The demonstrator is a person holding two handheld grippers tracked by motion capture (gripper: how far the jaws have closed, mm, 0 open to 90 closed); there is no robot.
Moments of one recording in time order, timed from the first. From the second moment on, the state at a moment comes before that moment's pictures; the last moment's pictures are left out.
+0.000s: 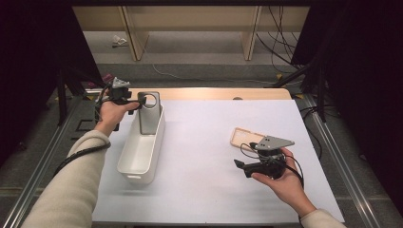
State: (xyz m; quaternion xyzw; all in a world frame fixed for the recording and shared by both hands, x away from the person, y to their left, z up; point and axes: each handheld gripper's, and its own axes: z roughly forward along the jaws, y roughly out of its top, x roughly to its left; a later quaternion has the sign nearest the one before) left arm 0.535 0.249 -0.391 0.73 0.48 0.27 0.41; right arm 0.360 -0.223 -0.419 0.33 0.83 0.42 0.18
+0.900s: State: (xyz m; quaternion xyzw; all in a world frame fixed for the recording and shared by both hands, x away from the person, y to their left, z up) left arm 0.415 0.236 -0.396 0.73 0.45 0.23 0.47; right arm 0.381 -0.240 -0.418 0.35 0.81 0.42 0.19
